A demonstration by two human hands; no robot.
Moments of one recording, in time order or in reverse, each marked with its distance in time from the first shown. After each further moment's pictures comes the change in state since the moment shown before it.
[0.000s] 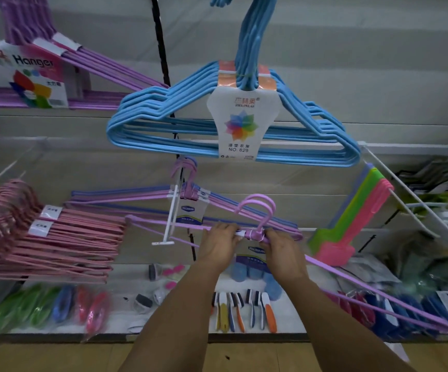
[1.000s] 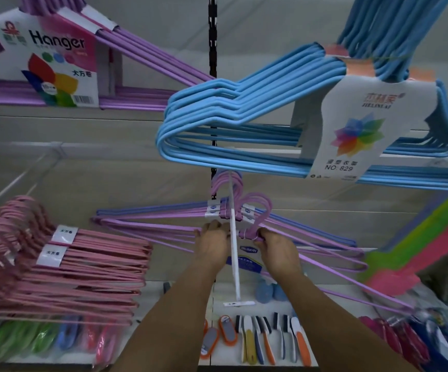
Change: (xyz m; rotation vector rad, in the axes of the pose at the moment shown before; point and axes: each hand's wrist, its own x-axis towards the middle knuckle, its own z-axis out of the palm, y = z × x) left_hand 0.088 -0.143 -0.024 0.044 0.037 -0.158; right_hand 0.112 -0.098 0.087 0.051 -0.089 0.024
